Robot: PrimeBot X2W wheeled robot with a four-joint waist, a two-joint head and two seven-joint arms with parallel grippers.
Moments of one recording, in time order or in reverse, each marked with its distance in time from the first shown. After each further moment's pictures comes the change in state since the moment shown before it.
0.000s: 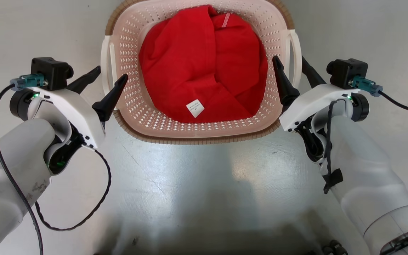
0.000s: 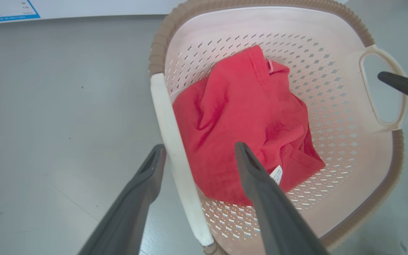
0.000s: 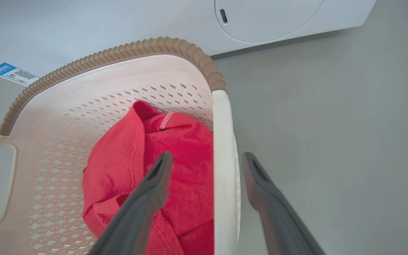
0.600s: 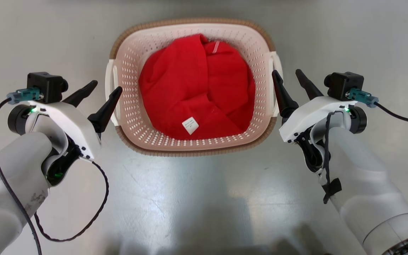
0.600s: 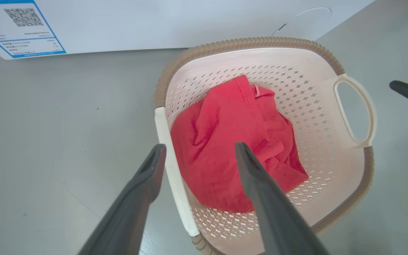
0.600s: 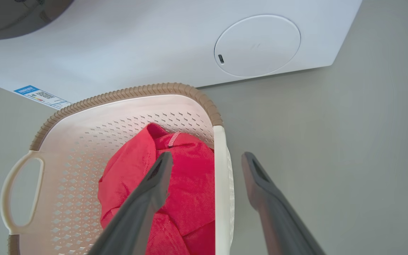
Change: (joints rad) left arm 0.065 0.006 0.032 0.016 -0.018 0.000 0.000; right arm 0.038 0.001 0.012 0.021 0.014 0.000 0.000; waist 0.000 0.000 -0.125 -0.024
